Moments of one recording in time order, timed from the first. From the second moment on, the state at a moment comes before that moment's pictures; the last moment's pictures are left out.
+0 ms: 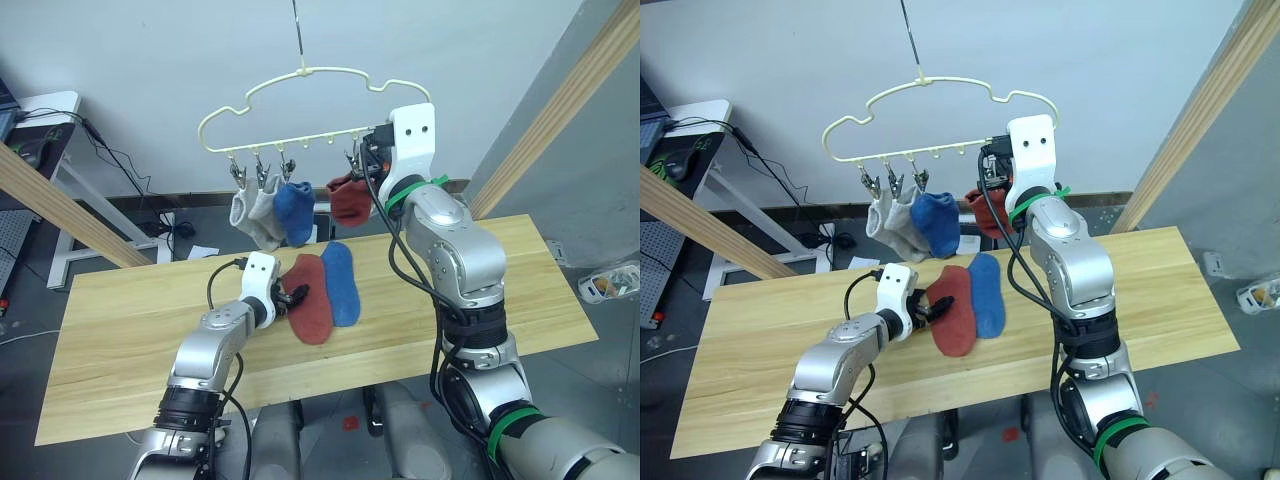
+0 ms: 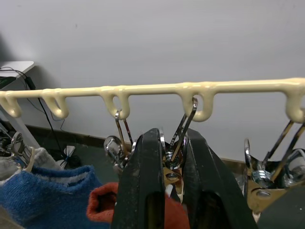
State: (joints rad) left arm -0.30 0.31 -0.03 0.06 -0.25 0.65 -0.36; right arm -0.84 0.02 0.02 -0.14 0.10 0.81 0.04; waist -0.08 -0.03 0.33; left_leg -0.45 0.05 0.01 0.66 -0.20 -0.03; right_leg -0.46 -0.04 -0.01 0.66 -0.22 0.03
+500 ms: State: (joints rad) left arm -0.25 0.35 -0.07 0.02 -0.19 0.64 -0.38; right arm -0.84 0.04 0.02 -0.15 0.10 0.82 0.04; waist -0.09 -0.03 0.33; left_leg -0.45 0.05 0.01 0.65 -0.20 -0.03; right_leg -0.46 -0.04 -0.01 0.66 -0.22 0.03
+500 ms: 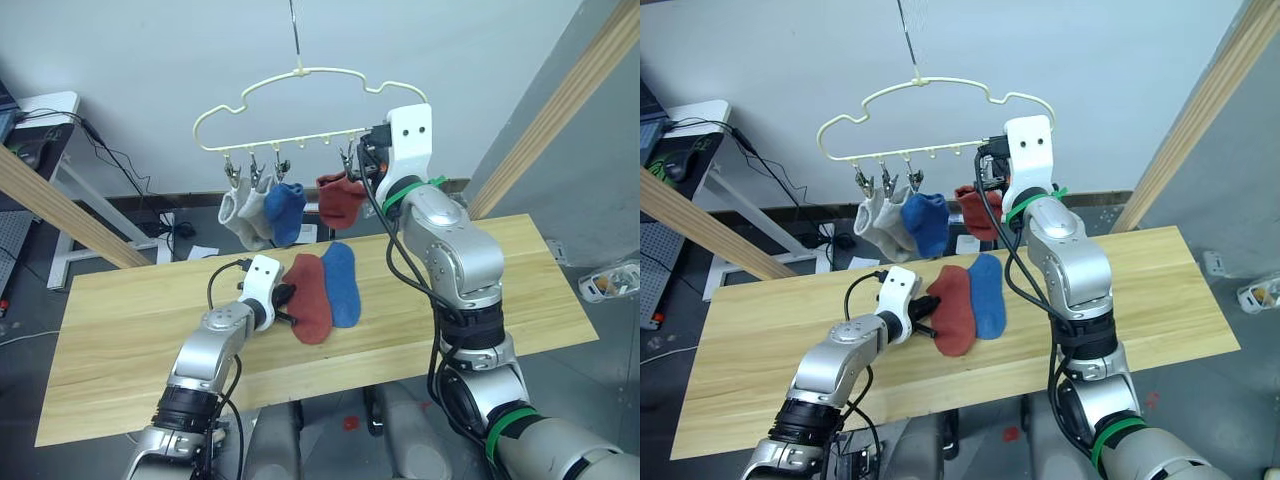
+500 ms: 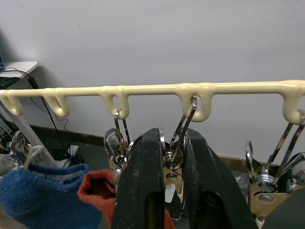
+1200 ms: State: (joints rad) left arm -0.10 0.43 -0.05 -0.43 -0.29 0.33 -0.62; right arm -0.84 0.02 0.02 -0.18 0.12 0.83 0.05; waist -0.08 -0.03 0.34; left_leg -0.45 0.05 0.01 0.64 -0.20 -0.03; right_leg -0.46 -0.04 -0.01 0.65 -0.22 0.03
